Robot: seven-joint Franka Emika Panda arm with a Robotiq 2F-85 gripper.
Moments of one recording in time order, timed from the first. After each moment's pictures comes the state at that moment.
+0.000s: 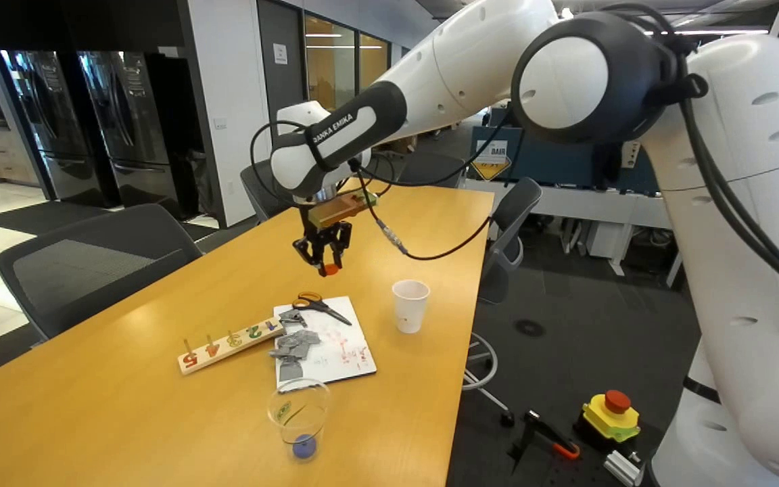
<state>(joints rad) 0.11 0.51 -0.07 -1.56 -0.14 2.03 0.20</state>
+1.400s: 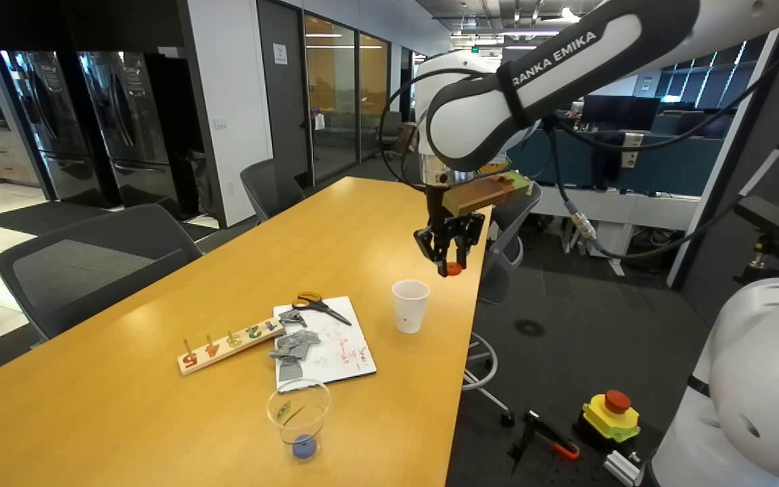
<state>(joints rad) -0.01 -0.35 -0.06 -2.45 -0.22 2.05 0.37</state>
